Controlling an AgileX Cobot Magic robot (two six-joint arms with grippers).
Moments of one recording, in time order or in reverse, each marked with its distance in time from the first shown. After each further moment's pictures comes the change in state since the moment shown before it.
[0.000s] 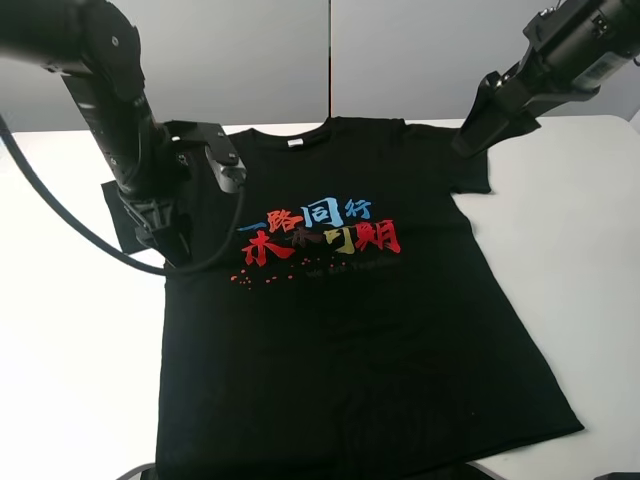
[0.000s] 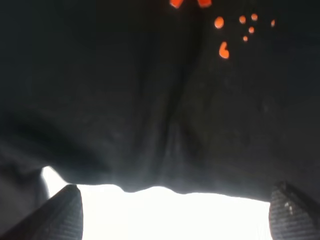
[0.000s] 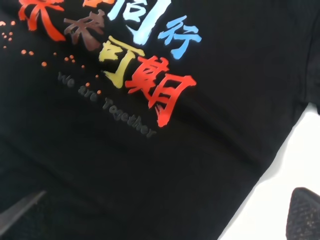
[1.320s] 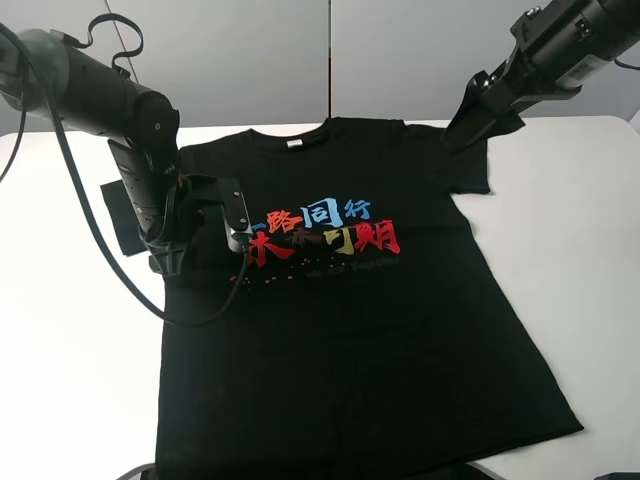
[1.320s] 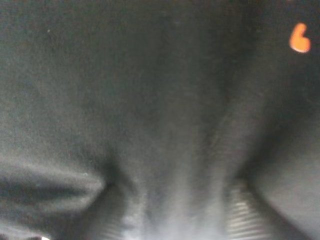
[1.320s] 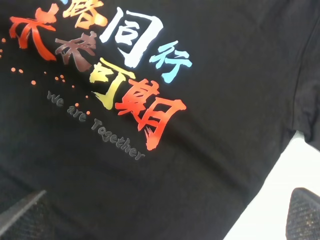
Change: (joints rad) left arm -0.040 0.137 0.093 0.171 -0.216 -0.024; right arm 0.010 0.022 -0.001 0.026 -0.065 -0.056
